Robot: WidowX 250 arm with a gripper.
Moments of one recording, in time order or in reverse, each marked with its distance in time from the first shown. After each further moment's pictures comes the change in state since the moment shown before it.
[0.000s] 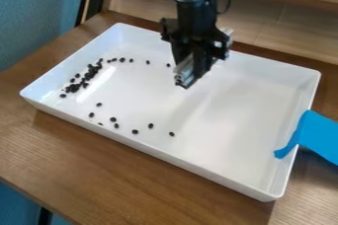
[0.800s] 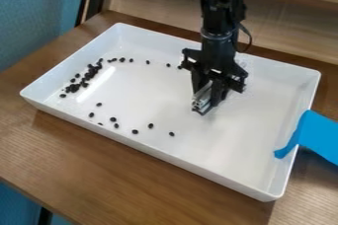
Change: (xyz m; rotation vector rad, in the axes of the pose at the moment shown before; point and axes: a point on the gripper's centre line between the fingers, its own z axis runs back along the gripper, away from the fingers) arm 0.010 -0.015 -0.056 0.046 0.078 -0.017
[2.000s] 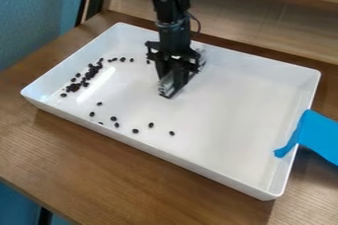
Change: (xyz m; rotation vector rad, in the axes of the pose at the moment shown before) arm 0.002 0.098 -0.021 -0.030 0.044 0.108
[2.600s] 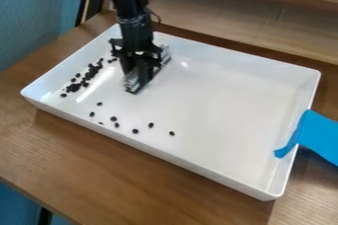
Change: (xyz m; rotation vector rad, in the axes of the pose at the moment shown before) arm -0.026 0.051 0.003 -0.019 0.021 0.066
